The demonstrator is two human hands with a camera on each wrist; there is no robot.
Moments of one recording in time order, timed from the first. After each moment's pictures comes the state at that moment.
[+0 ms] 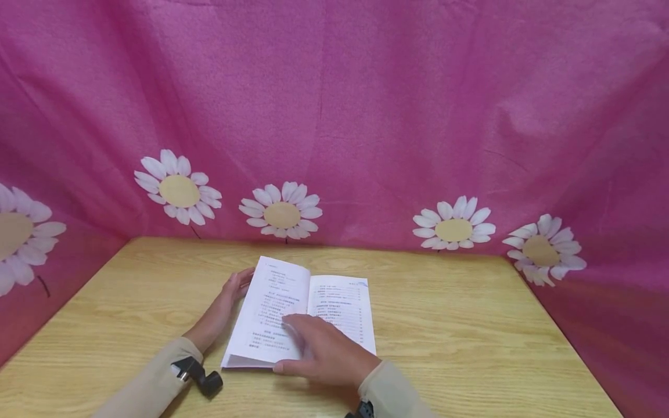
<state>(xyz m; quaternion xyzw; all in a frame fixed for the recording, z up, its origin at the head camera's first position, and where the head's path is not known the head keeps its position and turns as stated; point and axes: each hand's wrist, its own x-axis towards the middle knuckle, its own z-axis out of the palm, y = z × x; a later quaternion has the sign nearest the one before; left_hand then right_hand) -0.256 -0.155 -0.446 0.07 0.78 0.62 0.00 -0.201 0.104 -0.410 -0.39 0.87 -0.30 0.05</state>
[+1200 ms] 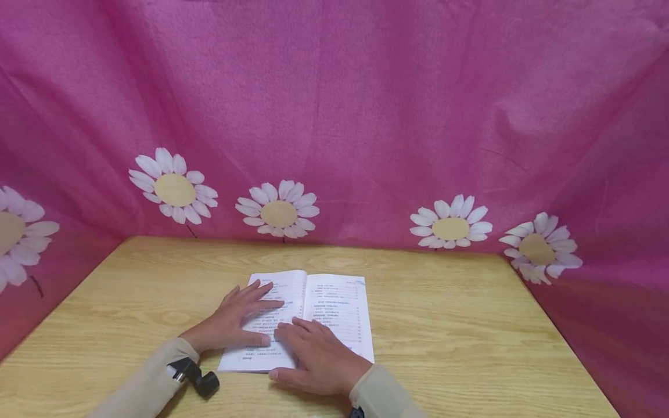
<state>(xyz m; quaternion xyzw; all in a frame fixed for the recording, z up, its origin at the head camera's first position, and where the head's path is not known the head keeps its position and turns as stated) -0.249 -0.157 -0.453 0.30 0.91 0.27 0.01 -0.196 0.098 -0.422 -0.45 0.88 -0.17 0.00</state>
